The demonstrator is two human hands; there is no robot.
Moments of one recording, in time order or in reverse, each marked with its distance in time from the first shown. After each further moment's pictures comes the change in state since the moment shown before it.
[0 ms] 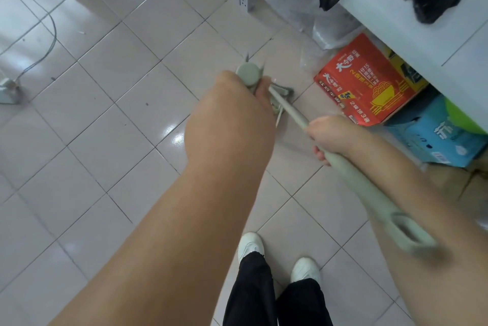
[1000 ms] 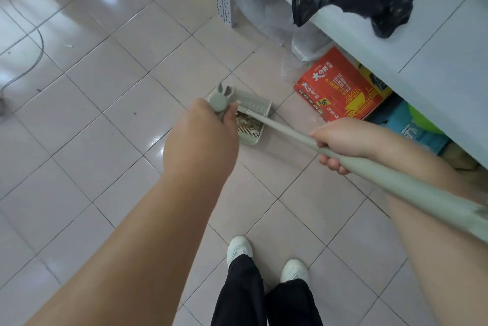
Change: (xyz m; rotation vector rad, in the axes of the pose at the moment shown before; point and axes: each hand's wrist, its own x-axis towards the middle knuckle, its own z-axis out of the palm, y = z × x) left_hand -0.031 -0.019 -0.019 0.103 -0.168 -0.076; right_hand -0.067 0.027 -0.031 0.062 -0.021 0.033
